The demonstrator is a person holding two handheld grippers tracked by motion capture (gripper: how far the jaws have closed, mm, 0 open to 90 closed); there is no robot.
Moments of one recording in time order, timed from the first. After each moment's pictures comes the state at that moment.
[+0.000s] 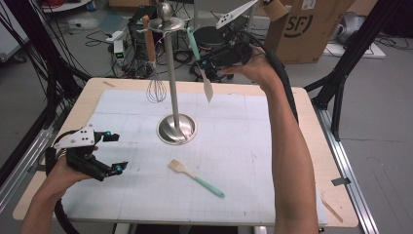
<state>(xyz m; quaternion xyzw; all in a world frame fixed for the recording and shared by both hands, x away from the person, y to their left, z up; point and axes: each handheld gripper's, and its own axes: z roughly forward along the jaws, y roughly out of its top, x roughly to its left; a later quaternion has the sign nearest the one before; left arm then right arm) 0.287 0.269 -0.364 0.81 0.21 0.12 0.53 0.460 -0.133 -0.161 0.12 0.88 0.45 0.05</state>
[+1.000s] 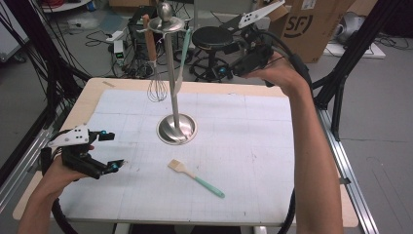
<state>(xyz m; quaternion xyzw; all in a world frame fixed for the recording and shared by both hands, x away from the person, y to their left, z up) 0.290 0.281 -0.366 0.80 0.23 0.12 0.54 0.438 -0.174 -0.152 0.13 0.86 0.49 0.06</state>
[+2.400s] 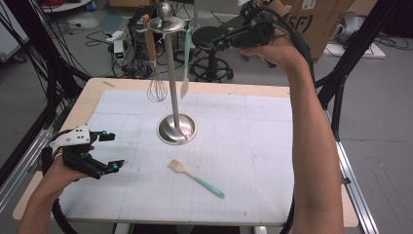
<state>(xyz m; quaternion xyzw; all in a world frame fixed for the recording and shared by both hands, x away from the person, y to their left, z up) 0.291 0.279 -0.367 0.81 0.23 0.12 0.53 0.460 -0.167 -0.116 0.12 0.87 0.47 0.07</state>
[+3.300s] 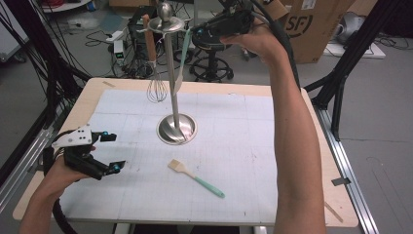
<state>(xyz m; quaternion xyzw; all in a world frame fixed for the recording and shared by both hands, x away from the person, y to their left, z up) 0.290 0.276 -0.367 0.81 0.23 0.12 0.53 0.465 -0.124 -0.099 0.10 0.87 0.48 0.07</state>
